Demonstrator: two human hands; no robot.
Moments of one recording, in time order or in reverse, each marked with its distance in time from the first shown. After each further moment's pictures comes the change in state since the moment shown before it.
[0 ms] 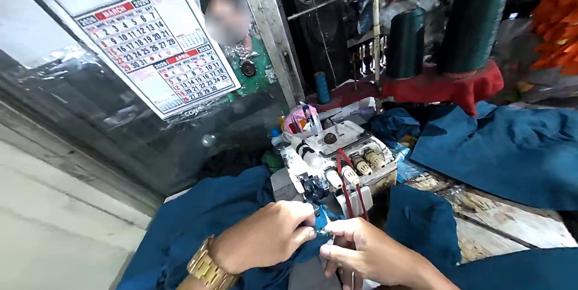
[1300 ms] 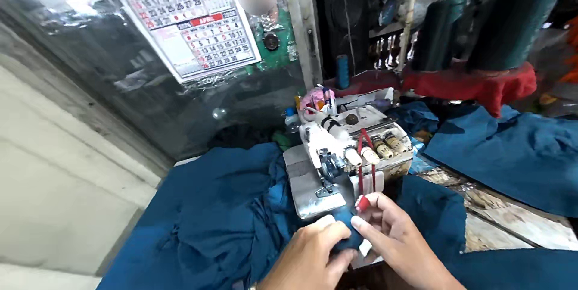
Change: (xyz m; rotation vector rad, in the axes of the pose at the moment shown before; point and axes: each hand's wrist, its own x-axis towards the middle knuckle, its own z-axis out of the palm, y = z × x) left_hand -0.013 0.033 0.129 -0.271 0.512 0.015; right_hand -0.028 0.005 0.027 -0.023 0.623 -0.059
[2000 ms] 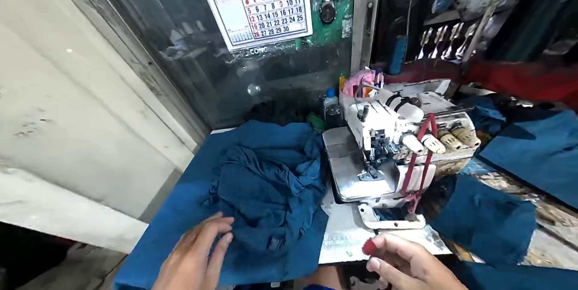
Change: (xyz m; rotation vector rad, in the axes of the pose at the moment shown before) left_hand -0.229 -0.071 -0.104 0.508 0.372 -0.511; right_hand -0.043 0.028 0.020 -0.182 -0.535 0.116
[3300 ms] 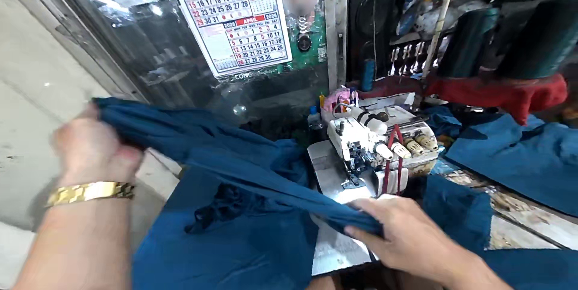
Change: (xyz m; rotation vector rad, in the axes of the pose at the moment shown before) left_hand 0.226 -0.004 -0.128 -1.279 0.762 -0.436; right_hand 0.037 -0.071 -0.023 -0.952 0.344 -0.313
